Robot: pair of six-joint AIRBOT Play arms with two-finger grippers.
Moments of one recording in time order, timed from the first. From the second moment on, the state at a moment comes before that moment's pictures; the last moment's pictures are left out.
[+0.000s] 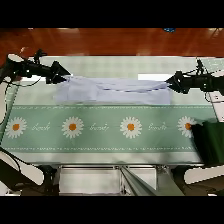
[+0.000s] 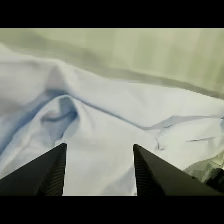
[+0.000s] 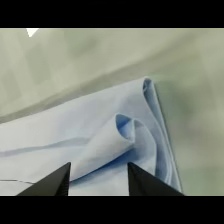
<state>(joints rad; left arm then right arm) 0.23 -1.92 1.65 0.73 -1.24 -1.43 -0.32 -1.69 1.24 -0.68 0.99 1.30</state>
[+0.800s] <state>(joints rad) 0.20 -1.08 1.24 1.15 -1.08 -1.47 -0.58 -1.36 0.98 -0.83 0.94 1.31</state>
